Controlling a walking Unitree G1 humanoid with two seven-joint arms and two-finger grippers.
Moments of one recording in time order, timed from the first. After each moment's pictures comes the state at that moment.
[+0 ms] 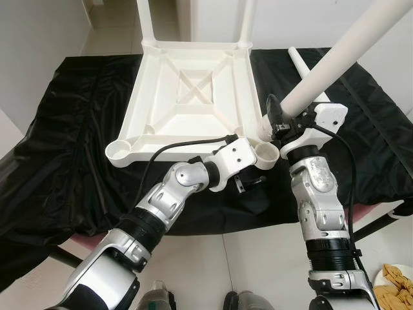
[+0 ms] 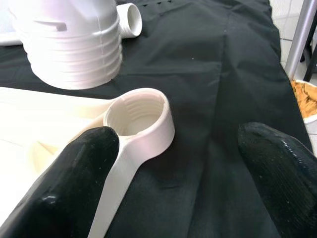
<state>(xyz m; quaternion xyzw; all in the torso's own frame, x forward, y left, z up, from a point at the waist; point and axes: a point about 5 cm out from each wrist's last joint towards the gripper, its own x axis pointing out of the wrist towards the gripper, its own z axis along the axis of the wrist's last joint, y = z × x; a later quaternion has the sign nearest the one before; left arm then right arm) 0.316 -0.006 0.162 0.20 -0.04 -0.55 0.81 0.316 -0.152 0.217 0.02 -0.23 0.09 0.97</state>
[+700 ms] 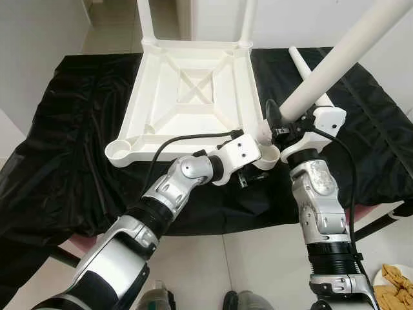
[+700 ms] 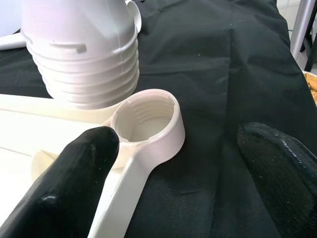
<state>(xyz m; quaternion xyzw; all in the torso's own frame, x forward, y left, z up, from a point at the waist) 0.327 -0.013 0.163 0.23 -0.04 -0.56 0.79 0.312 -0.153 0.213 0.02 -0.22 0.09 0.97</state>
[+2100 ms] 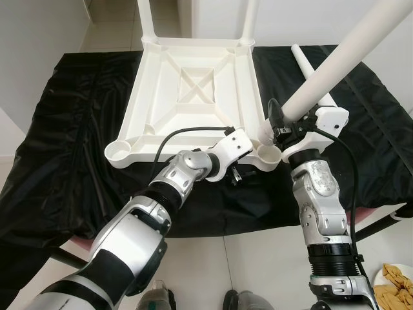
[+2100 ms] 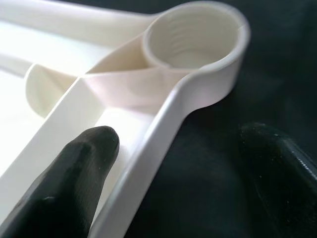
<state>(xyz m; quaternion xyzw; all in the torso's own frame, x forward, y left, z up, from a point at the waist) 0.352 -0.011 0.140 0.24 0.08 -0.51 0.83 0.311 -0.152 0.213 0.02 -0.21 0.08 0.97</state>
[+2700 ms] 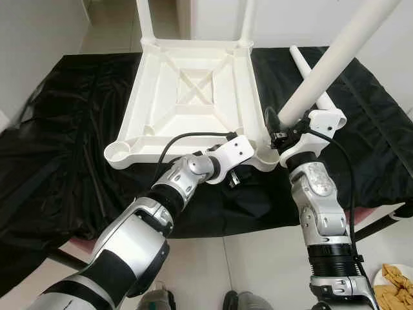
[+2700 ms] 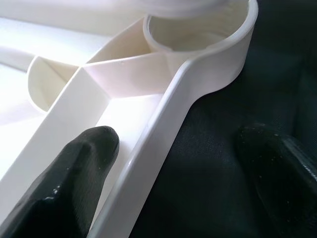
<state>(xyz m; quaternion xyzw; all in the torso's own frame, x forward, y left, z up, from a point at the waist) 0.352 -0.007 0.134 0.27 0.09 -0.50 0.82 0.315 -0.158 0.196 0.01 -0.14 0.07 0.99</state>
